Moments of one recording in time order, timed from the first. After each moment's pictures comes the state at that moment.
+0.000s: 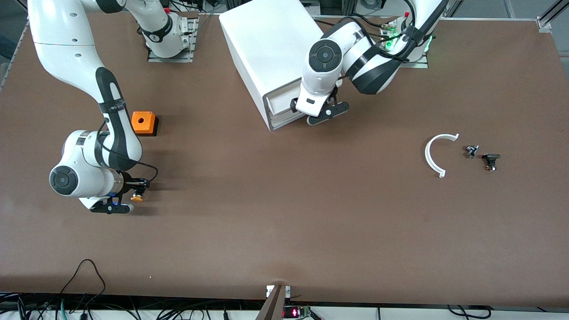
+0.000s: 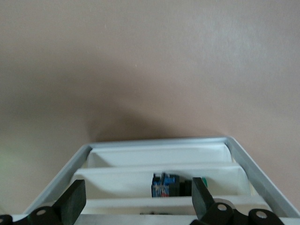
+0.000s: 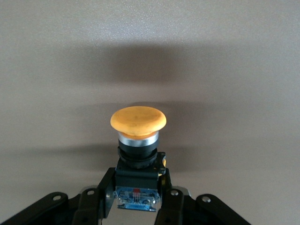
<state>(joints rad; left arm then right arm) -0.14 0.36 -0.69 -1.84 0.03 1.98 -1.28 0.17 0.71 -0.19 -1.61 0.13 2.12 -0.03</state>
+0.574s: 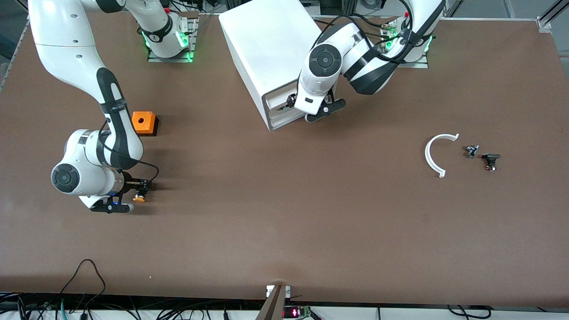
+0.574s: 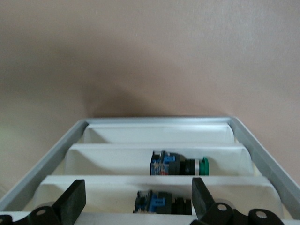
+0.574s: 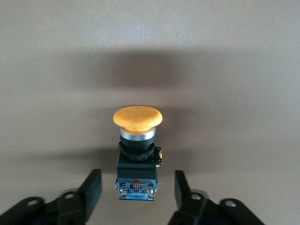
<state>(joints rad) -0.14 0.37 -0.70 -1.85 -0.07 1.97 -1.28 0.17 0.70 -0.19 -1.62 0.13 2.15 -0.03</state>
